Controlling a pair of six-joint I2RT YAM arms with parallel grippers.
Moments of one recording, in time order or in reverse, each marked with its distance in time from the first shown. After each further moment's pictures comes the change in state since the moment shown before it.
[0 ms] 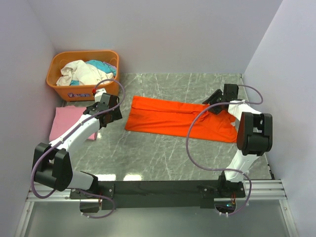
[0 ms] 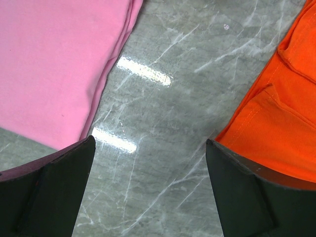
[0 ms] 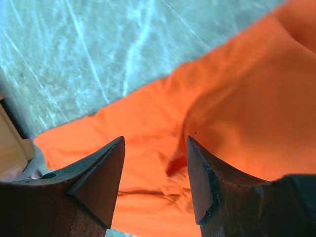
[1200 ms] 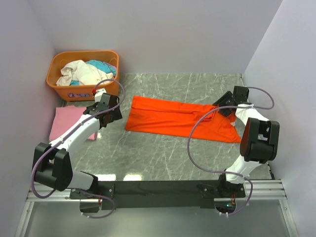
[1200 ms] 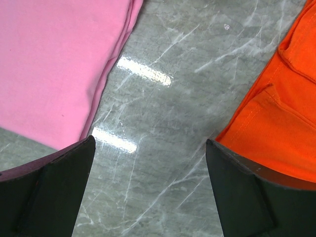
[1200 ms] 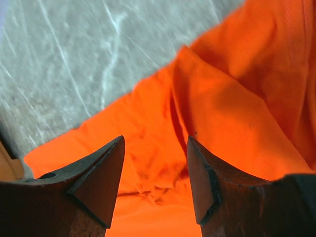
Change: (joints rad) left arm 0.000 0.001 0.000 0.000 -0.001 0.000; right arm -0.095 -0.082 -0.024 -0.026 0.054 -0.068
